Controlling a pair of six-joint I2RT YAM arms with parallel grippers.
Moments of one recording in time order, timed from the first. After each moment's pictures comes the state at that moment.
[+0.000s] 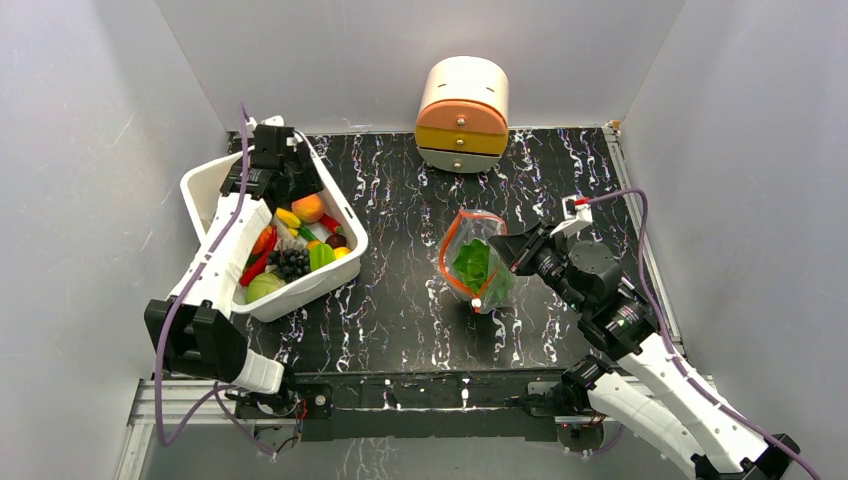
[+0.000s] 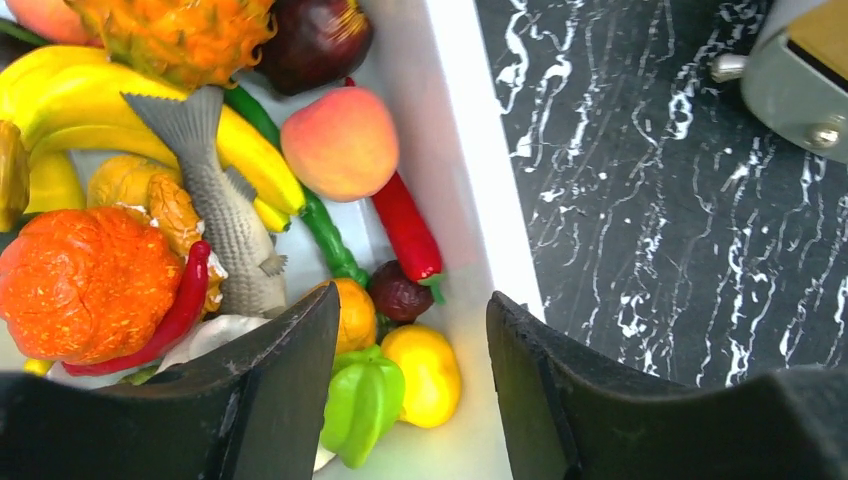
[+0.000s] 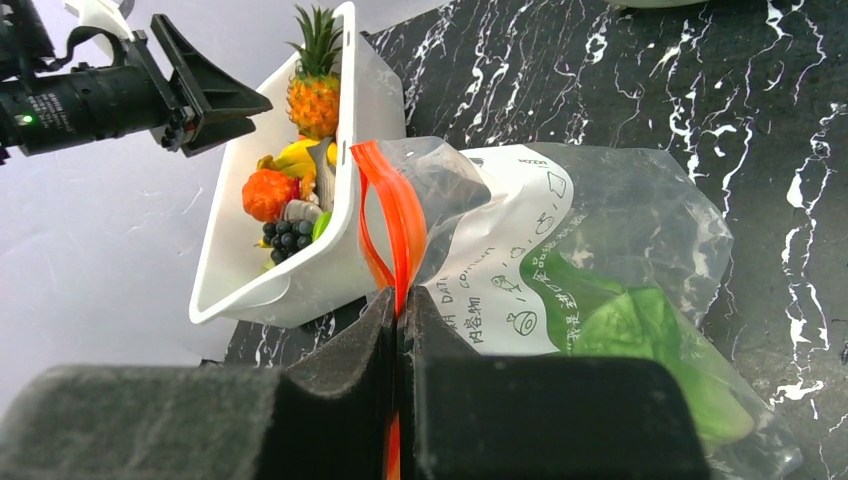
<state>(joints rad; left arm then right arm) -0.19 1.45 1.43 -0.76 -0.21 -0.43 0.61 0.61 0.67 -0.17 0.06 0.71</state>
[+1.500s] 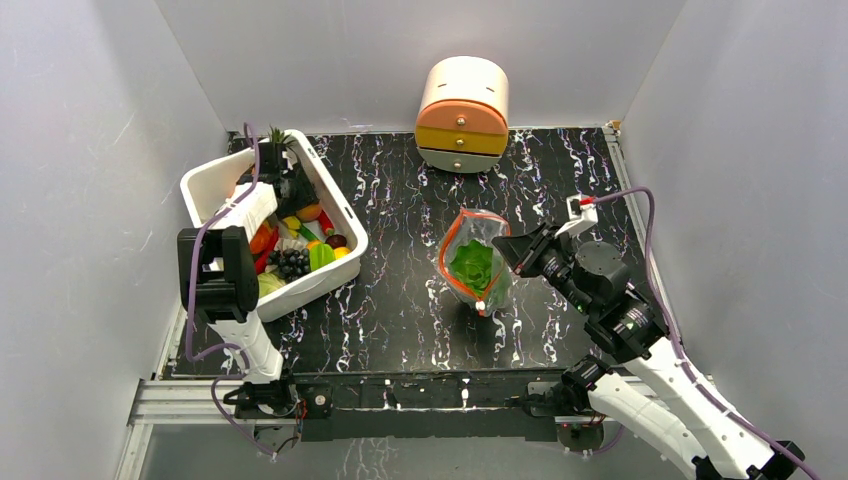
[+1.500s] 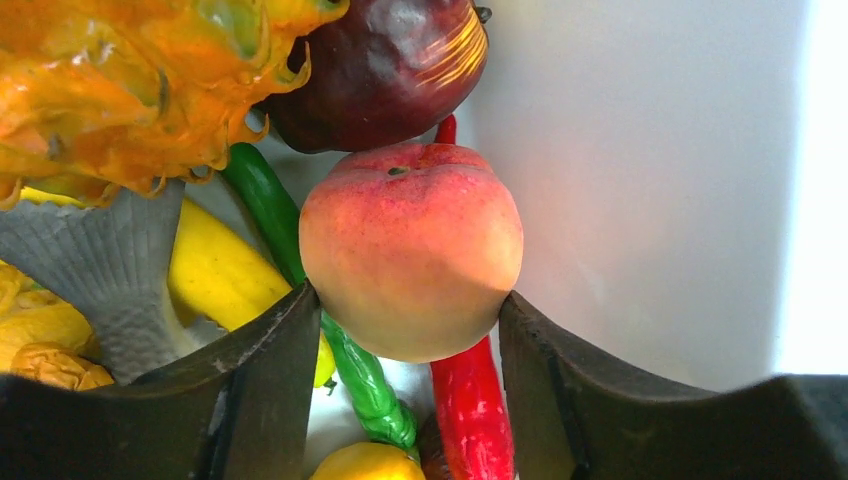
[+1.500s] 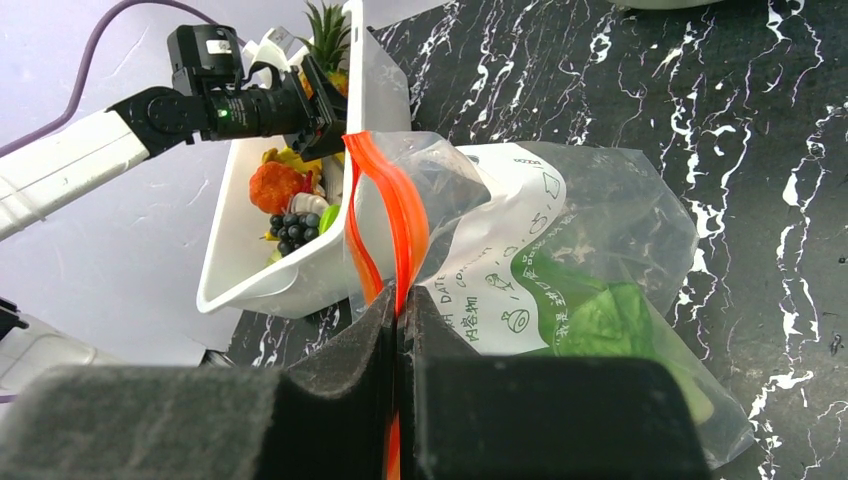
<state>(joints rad) 0.01 1.81 1.31 -0.44 -0.02 -0.43 0.61 0.59 0.71 -0.23 0.04 0.70</state>
